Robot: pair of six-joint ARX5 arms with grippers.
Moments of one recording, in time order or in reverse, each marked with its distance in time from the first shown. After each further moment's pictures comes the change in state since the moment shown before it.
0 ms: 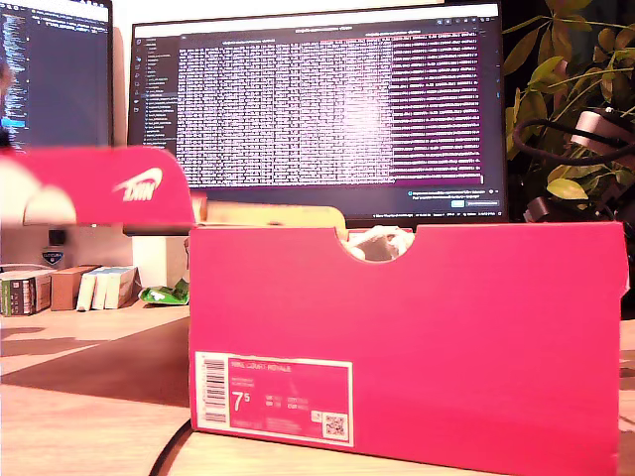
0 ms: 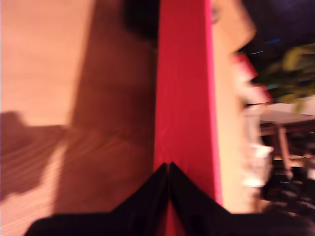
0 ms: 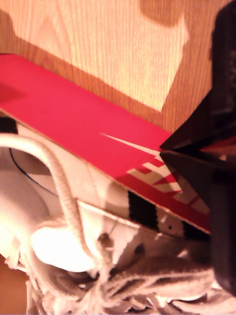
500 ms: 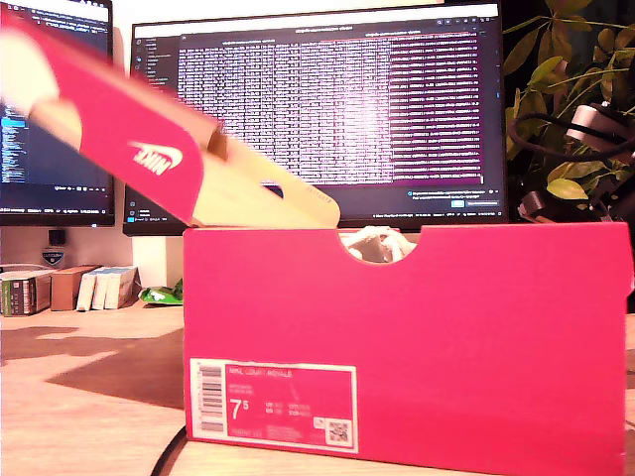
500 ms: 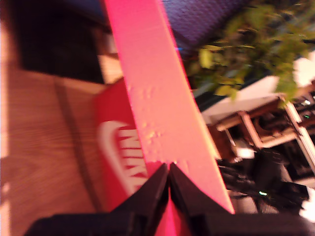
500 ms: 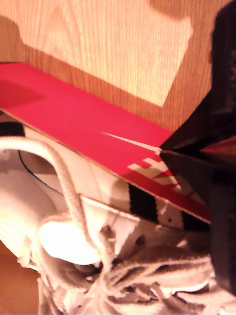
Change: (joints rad) left arm -0.085 -0.251 0.051 -0.044 0.087 -0.034; right arm 0.007 0.000 0.000 0.023 -0.007 0.000
